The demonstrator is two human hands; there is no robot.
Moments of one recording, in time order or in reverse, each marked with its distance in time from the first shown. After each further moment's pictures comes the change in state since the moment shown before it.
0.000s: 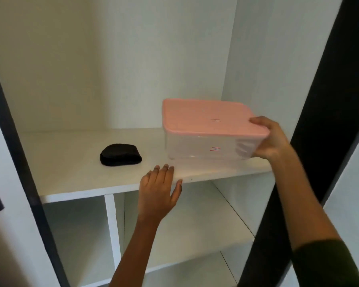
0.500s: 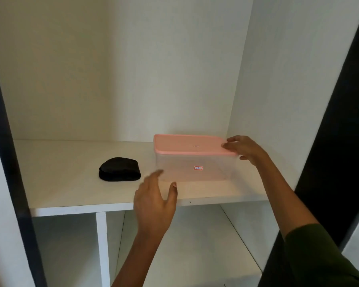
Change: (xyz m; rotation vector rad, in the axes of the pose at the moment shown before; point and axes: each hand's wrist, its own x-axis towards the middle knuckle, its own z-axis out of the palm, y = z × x) left_hand 0.023 0.021 -0.016 -0.441 0.282 -0.420; right_hand 0.112 -0.003 0.017 -0.945 0.113 -0.197
